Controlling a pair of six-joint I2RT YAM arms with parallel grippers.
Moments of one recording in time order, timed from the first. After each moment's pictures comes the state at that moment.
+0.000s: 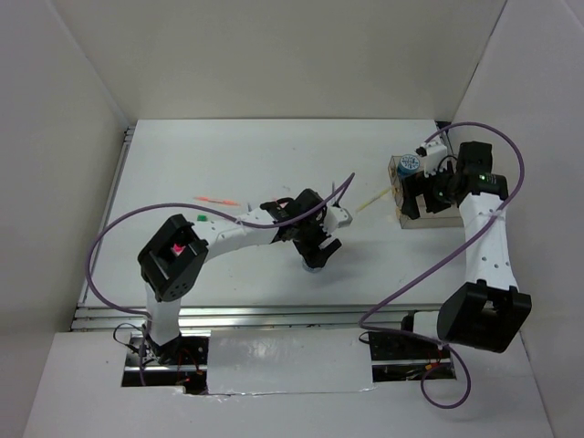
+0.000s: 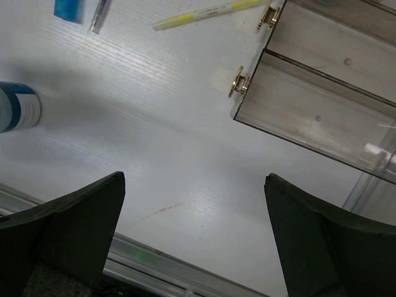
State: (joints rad) left arm -0.87 1.91 1.39 -0.44 0.25 0.12; right arm -0.26 1.31 1.28 -0.95 -0.41 -0.53
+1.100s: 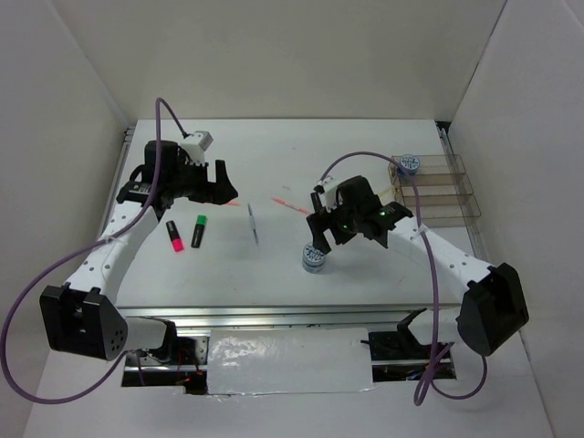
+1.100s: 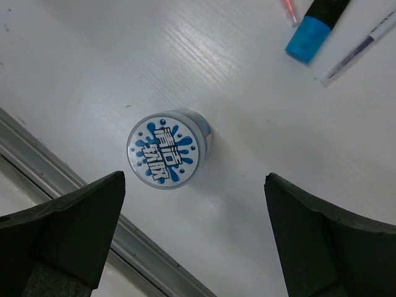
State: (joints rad) left arm -0.14 1.32 1.18 -0.51 0.42 -0.12; right arm 0.54 1.28 0.96 -0.52 -0.20 -0.01
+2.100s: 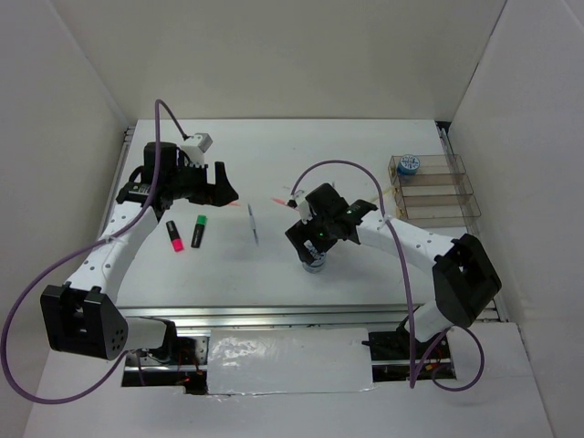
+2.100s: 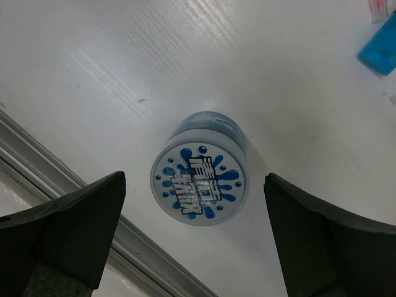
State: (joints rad) left arm -0.12 1.31 1.16 -0.50 0.47 -0.12; right arm 0.71 1.52 1.05 -0.56 -0.13 -0.01
